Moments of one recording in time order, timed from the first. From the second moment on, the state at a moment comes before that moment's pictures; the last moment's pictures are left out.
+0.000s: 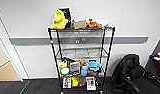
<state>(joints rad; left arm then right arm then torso) 1.04 2.30 -1.48 -0.15 -0.16 -0.16 -0.97 2.41 -1.57 -0.33 0.04 0.73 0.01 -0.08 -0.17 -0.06</state>
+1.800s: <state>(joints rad) 1.04 2.23 -1.37 -0.13 -0.19 -0.16 -0.97 2.34 -1.45 -0.33 0.07 0.73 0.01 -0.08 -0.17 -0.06</state>
